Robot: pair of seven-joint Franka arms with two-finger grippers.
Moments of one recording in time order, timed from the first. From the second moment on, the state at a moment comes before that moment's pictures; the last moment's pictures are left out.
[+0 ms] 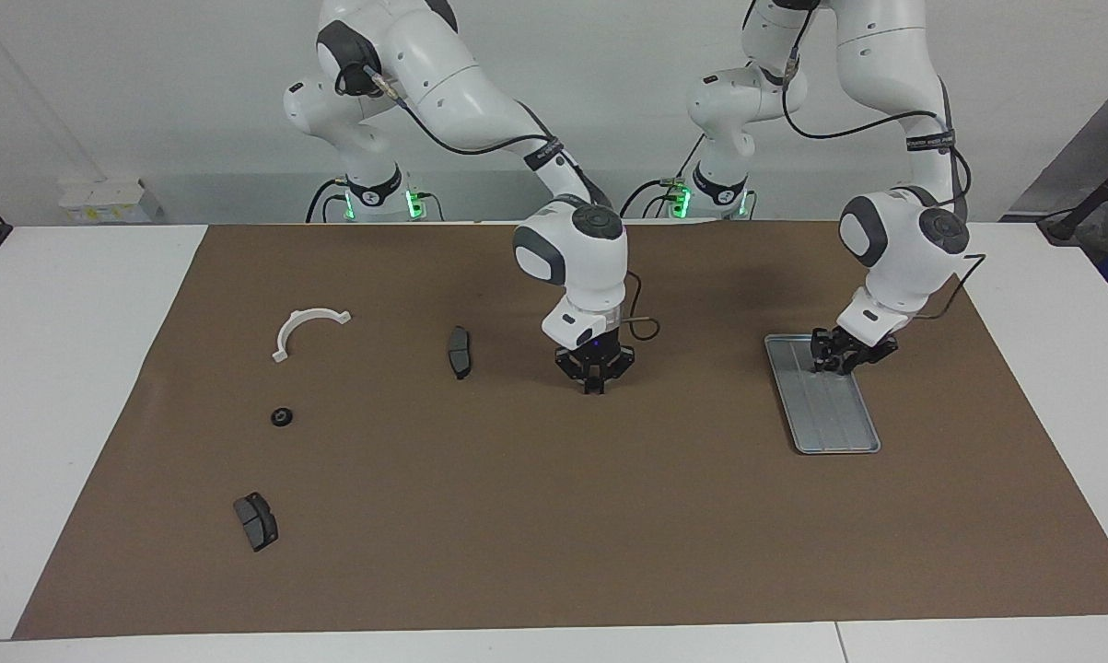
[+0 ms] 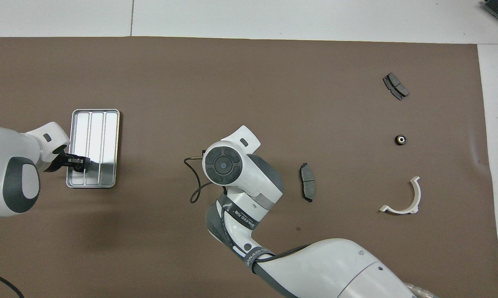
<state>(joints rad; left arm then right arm) 0.16 0.15 -0.06 -2.24 -0.03 2.41 0.30 0.63 0.60 0.09 -1.63 -0.22 2.40 0.91</state>
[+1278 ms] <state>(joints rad) -0.03 0.14 -0.07 -2.11 -0.03 2.29 0.03 0.13 0.13 0.07 -2.24 -0.22 2.49 0.59</state>
